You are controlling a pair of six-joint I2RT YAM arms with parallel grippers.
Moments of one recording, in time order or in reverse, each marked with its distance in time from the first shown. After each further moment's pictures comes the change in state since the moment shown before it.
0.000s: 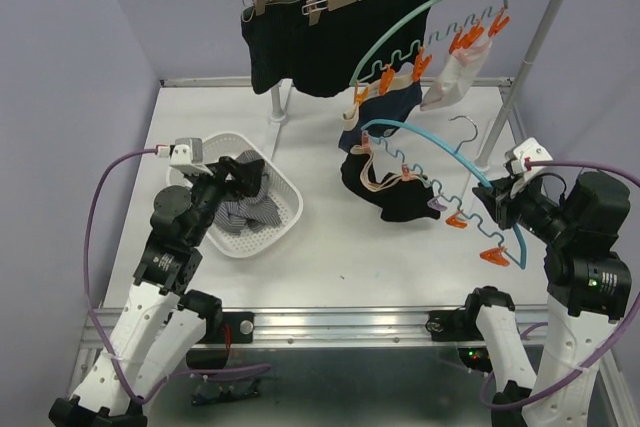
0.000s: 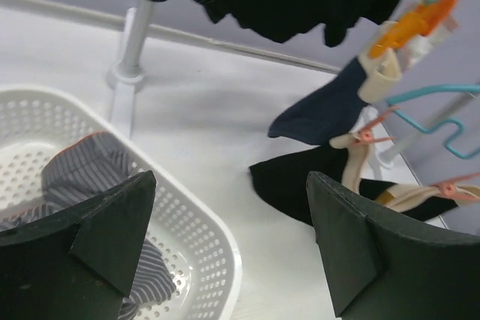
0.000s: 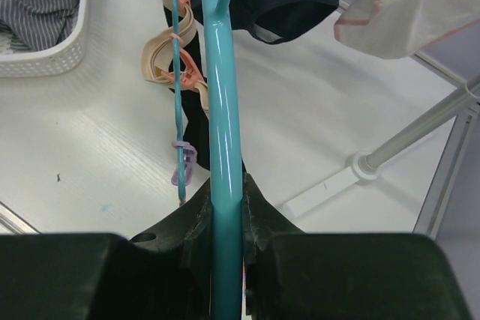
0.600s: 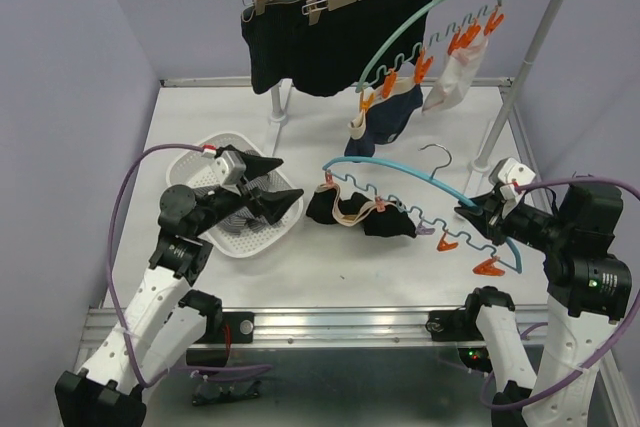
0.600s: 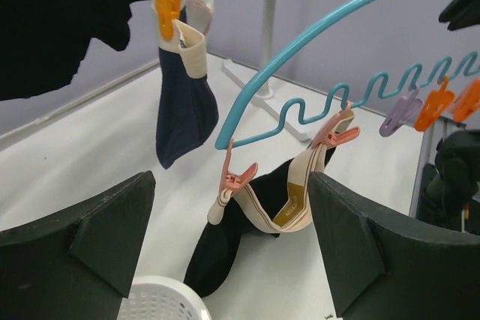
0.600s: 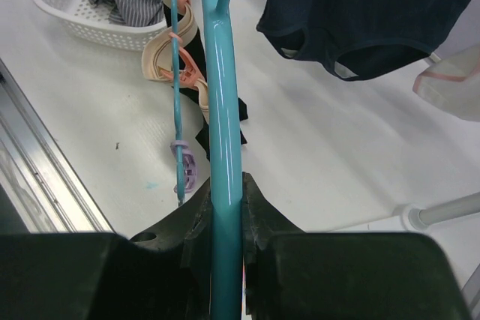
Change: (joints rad) left arm -0.003 0.060 -0.085 0.418 0.710 0.257; right arm 0.000 0.000 0.002 -0.145 -0.264 -0.197
